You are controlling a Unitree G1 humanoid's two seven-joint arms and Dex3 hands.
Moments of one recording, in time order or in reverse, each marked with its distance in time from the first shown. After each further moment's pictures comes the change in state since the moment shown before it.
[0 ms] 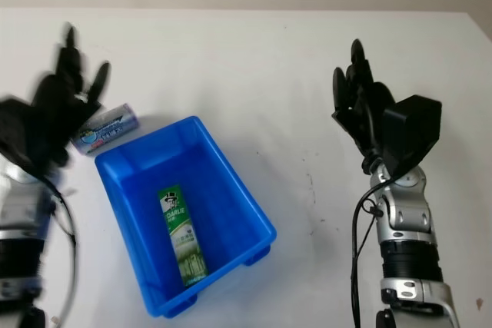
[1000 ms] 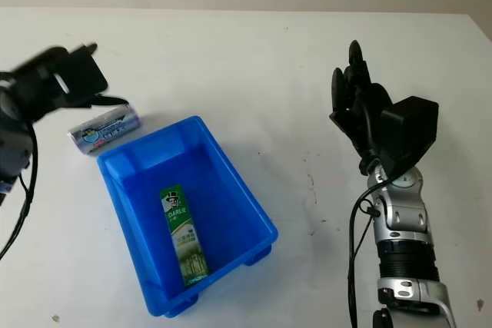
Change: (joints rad) left arm -0.134 0.166 -0.440 0.161 0.372 0.217 -0.347; right arm -0.003 0.015 -0.008 0.011 -0.005 -0.010 -0.013
